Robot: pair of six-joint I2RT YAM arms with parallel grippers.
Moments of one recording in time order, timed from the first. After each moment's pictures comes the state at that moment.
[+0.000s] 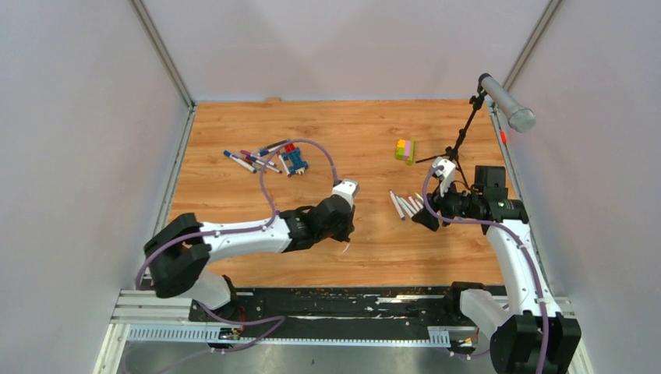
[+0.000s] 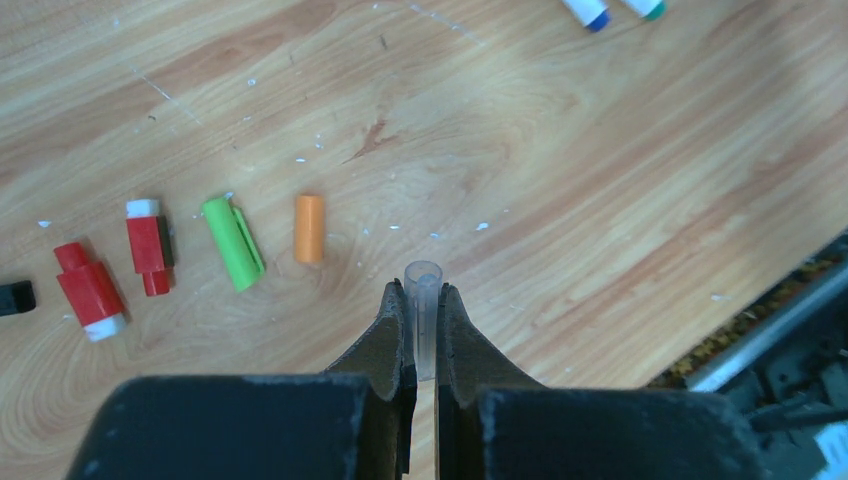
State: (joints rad) left arm -1.07 1.43 0.82 -0.05 -0.23 -0.57; right arm -0.05 0.99 0.83 -0.77 -0.82 -0.59
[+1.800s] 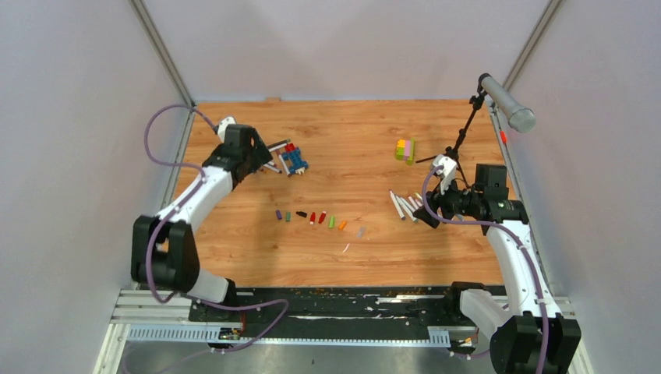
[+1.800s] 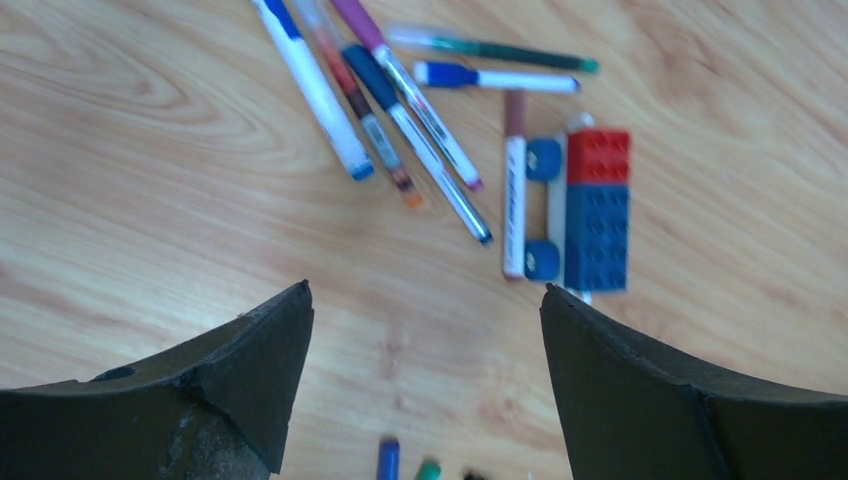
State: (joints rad) left arm -0.21 1.38 0.95 -0.24 -0.23 -0.62; right arm -0.05 0.97 0.81 -0.71 -0.80 -0.59
